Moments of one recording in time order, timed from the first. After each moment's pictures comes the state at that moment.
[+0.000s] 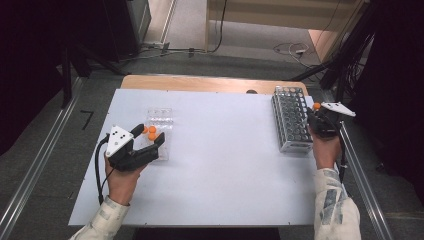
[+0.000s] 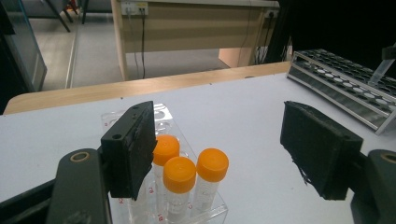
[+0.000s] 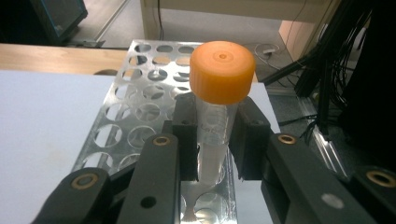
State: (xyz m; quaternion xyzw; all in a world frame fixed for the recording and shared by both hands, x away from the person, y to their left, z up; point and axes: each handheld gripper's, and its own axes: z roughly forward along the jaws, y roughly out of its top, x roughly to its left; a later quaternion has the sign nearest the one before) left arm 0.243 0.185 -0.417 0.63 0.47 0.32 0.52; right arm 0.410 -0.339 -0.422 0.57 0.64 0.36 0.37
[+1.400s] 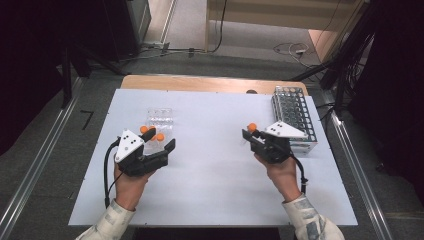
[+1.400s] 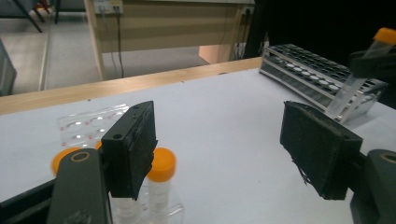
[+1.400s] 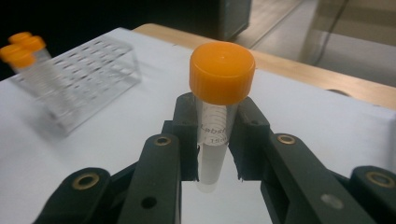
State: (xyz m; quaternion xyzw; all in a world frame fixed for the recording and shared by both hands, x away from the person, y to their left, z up) left arm 0.234 0.159 -0.416 0.66 0.44 0.28 0.54; right arm 0.307 -0.187 -0.406 0.36 0.77 0.48 0.22
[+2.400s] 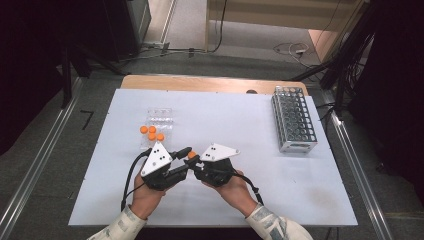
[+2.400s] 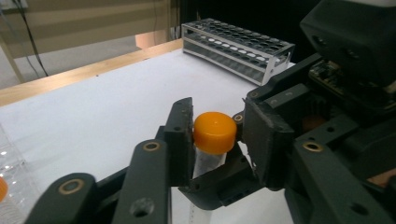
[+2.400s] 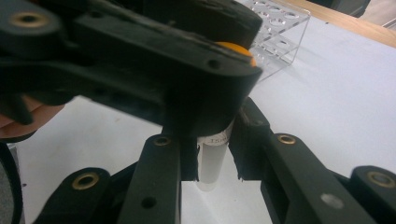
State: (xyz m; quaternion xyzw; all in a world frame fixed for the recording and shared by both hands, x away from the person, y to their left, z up) left arm 0.225 0.115 -0.431 0.73 0.34 0.22 0.55; right arm 0.265 -0.068 -0.443 0.23 0.84 0.47 0.12
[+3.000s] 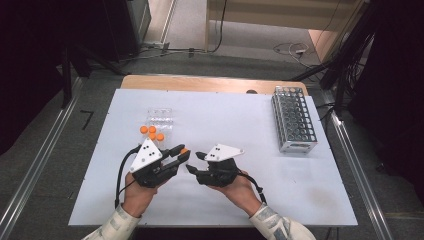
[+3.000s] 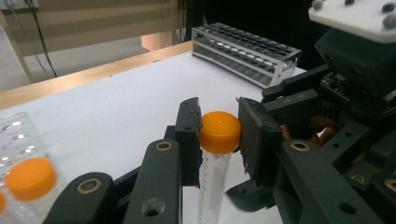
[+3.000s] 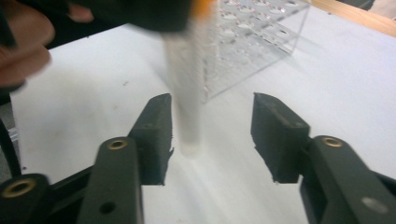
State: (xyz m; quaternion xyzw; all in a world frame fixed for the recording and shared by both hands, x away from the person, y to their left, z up) left arm 0.223 0.140 -0.419 0.72 0.35 0.22 0.55; right arm 0.269 -0.082 -0.448 0.23 0.85 0.47 0.11
